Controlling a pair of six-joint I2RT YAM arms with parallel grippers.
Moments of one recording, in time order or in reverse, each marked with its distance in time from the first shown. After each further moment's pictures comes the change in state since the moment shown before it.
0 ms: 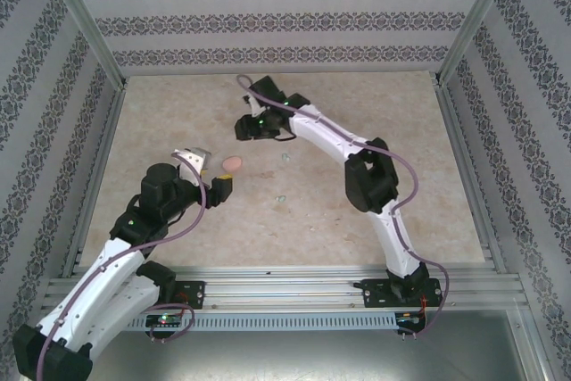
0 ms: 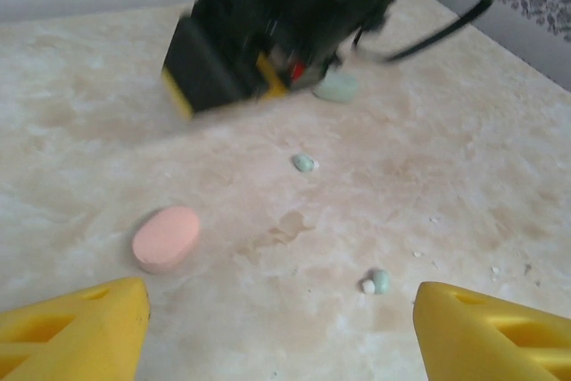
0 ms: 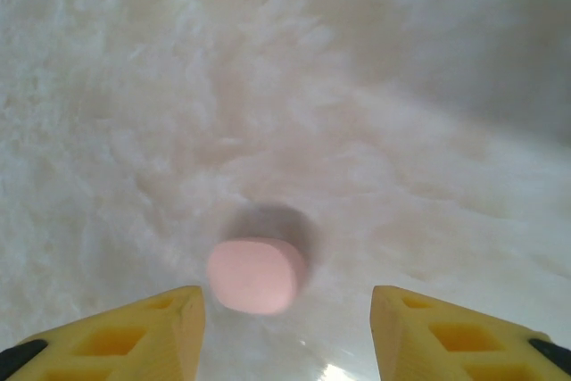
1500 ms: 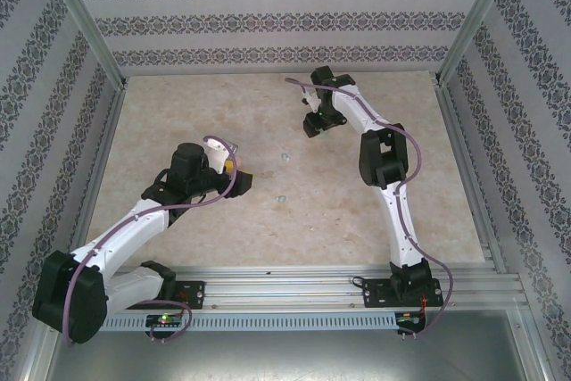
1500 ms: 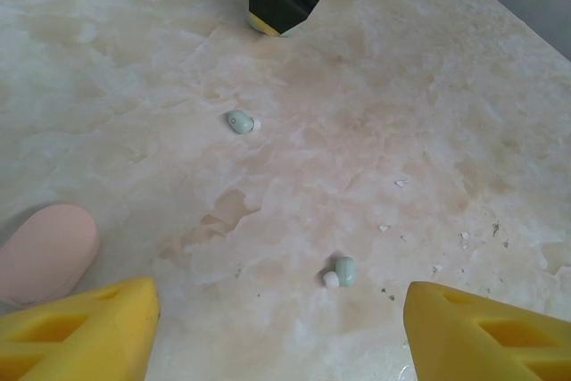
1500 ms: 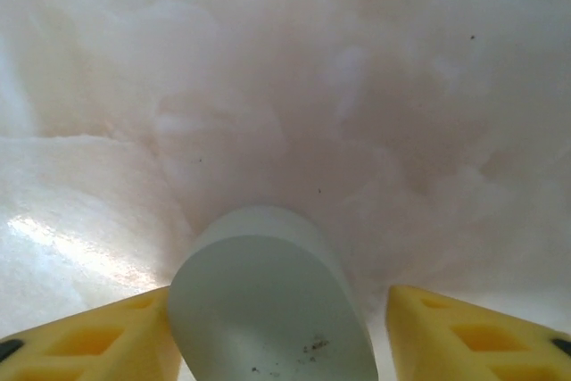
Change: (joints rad) left arm 0.000 0.393 0.063 0.185 0.182 0.023; right arm -0.331 0.283 0.259 -0.394 0.196 -0.585
